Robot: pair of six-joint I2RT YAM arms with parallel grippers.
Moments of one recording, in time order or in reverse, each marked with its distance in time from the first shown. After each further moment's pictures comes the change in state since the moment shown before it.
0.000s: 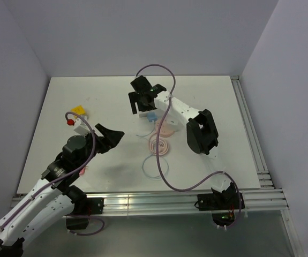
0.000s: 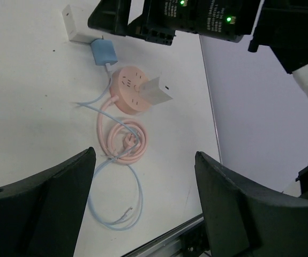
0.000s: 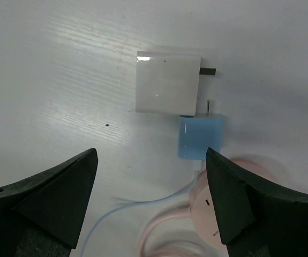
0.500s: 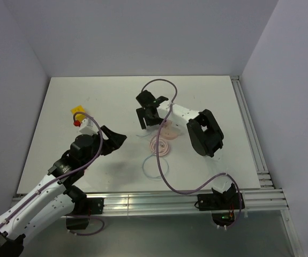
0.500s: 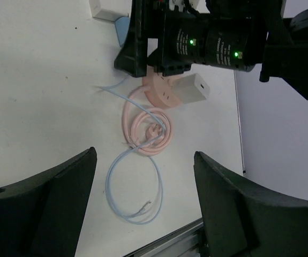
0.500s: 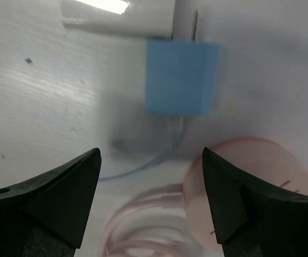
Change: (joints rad) left arm 0.000 0.052 -0.043 -0.003 -0.002 0.000; right arm 0.000 -0.039 -0.285 0.059 -0.002 -0.033
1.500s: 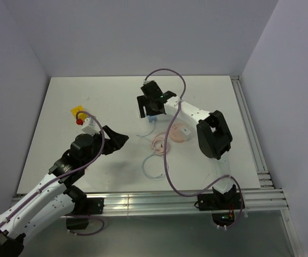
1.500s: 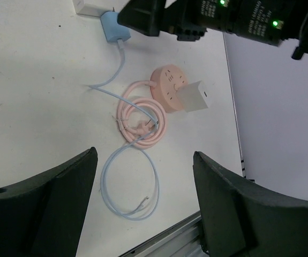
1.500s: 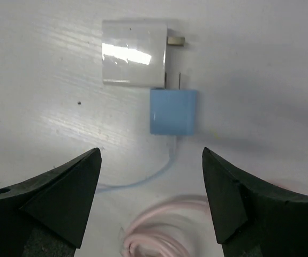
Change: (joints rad) left arm 0.000 0.023 0.000 0.040 0.056 0.034; right arm -0.034 -0.158 -0.097 0.131 -0.012 0.008
